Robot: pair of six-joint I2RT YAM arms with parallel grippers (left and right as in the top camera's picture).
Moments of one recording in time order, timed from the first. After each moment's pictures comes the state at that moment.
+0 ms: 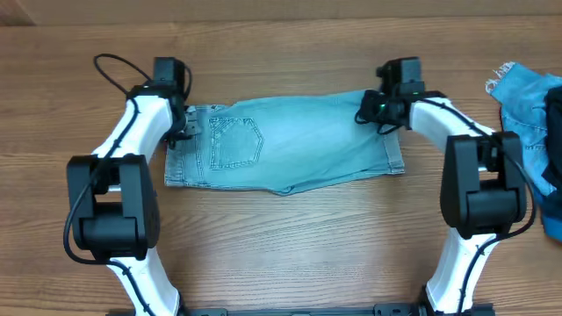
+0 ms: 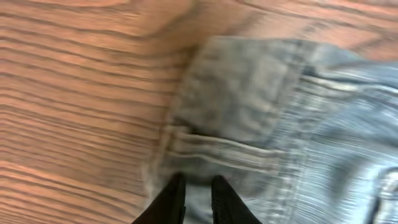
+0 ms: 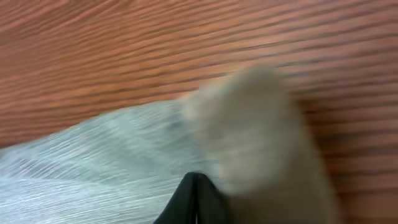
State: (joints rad) left arm 0.00 2.02 1.43 -0.73 -0.16 -0.20; right arm 0.05 2.13 1.37 -0.33 -0.23 0.28
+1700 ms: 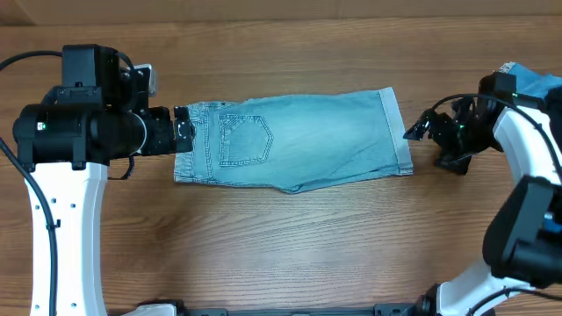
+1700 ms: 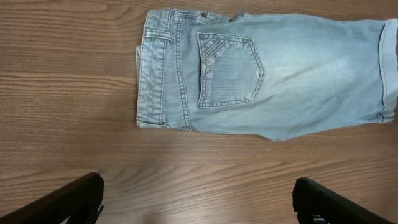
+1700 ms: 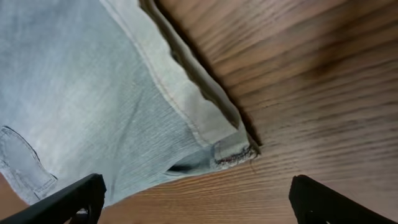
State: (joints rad) left arm 0.02 1.44 1.71 -1.42 0.18 -0.10; right arm -0.27 1.86 1.34 -1.02 -0.45 0.27
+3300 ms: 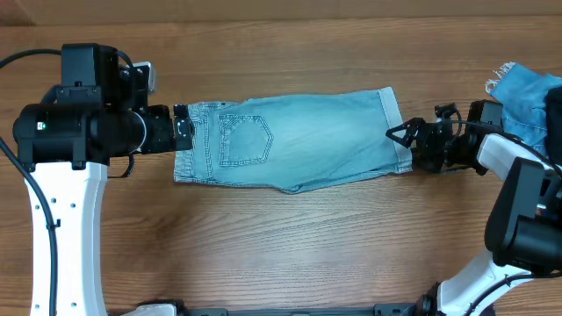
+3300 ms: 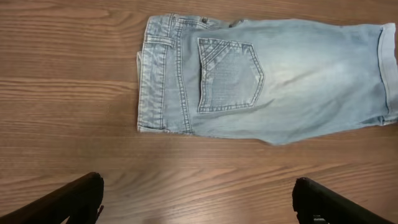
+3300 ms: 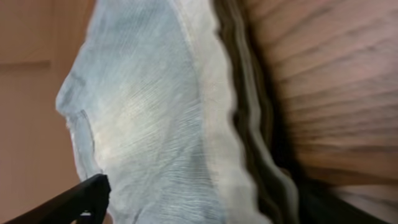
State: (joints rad) left arm 0.02 1.44 1.71 -1.40 0.18 -0.10; right arm -0.30 1.93 1.05 -0.43 -0.83 0.22
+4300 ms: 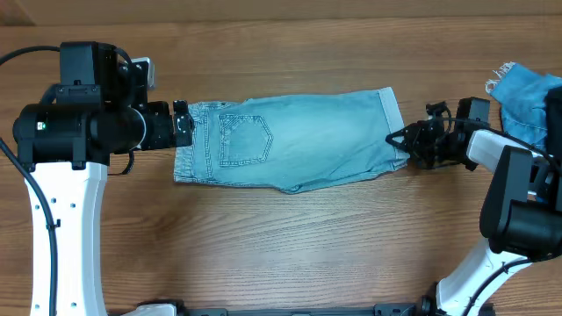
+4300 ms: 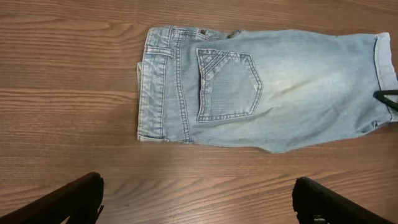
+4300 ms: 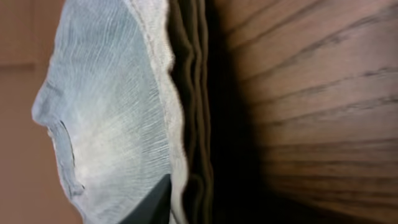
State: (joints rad) left arm 0.02 1.44 1.71 -1.36 0.18 -0.10; right arm -0.26 2.01 1.08 -0.36 -0.79 0.26
